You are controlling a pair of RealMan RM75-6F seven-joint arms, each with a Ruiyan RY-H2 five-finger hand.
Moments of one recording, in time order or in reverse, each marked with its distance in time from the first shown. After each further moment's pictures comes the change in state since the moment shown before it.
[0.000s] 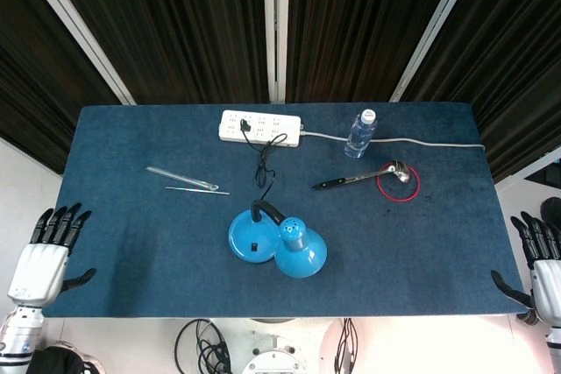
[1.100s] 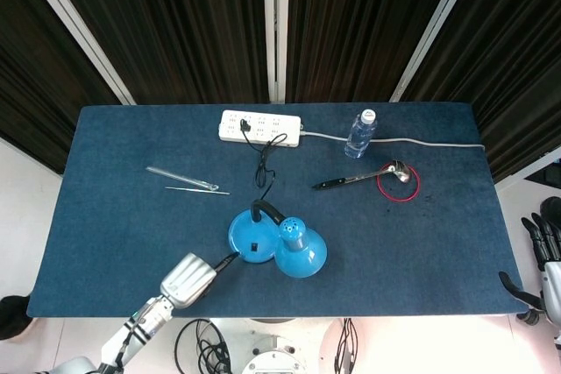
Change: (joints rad) left arm -0.297 -0.395 0.038 0.043 0.047 -0.479 0.287; right arm -0.012 0.001 0.003 0.043 0.022 0.005 0.069
